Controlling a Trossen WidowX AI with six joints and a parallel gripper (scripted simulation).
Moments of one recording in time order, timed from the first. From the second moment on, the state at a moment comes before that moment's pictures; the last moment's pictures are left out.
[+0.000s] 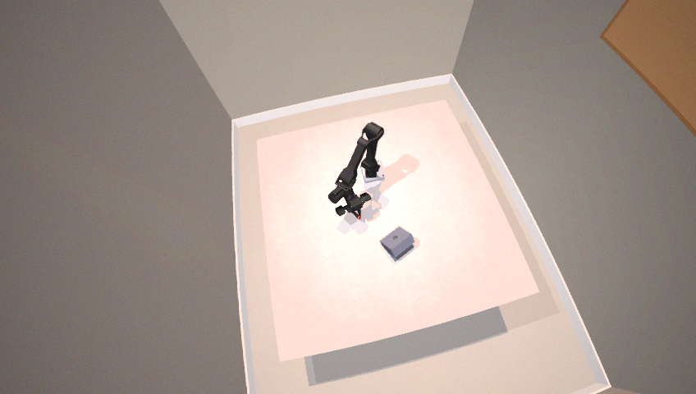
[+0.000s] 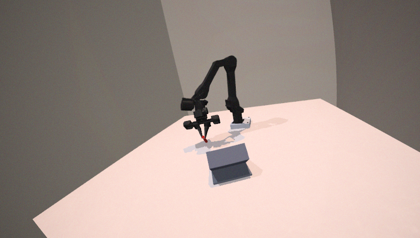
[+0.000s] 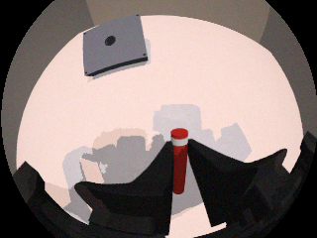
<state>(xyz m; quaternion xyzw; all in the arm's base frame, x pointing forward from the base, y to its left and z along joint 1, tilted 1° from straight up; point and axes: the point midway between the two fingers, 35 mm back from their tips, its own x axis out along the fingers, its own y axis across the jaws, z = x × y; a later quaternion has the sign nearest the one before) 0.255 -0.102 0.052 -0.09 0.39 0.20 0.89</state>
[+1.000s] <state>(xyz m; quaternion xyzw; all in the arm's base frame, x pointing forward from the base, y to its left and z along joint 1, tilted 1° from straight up) 0.237 -0.111 0.055 -0.06 0.27 0.21 0.94</state>
